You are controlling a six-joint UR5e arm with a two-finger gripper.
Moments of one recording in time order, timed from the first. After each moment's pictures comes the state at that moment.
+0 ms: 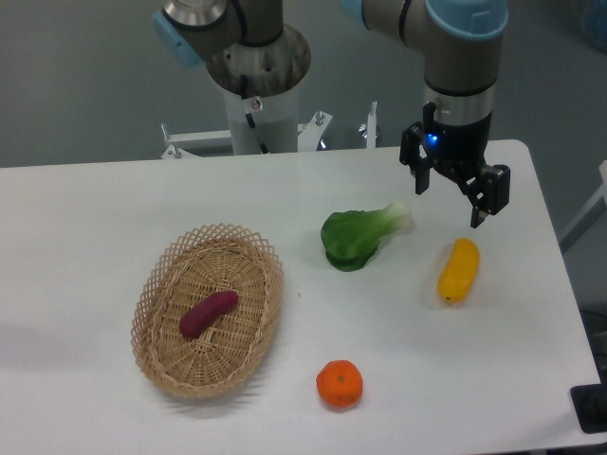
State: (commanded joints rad) arm 2.67 -1.73 -1.54 -1.16 1.54 1.52
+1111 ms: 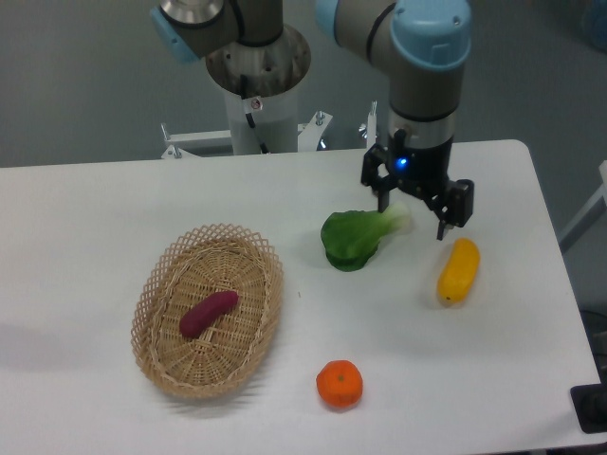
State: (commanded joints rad) arm 2.53 -1.74 -1.60 -1.14 1.52 1.07
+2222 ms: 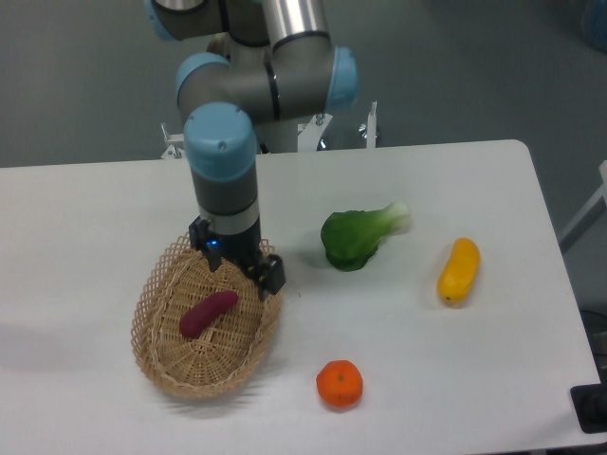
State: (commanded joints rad) arm 2.16 -1.89 -1.79 -0.97 1.54 0.95
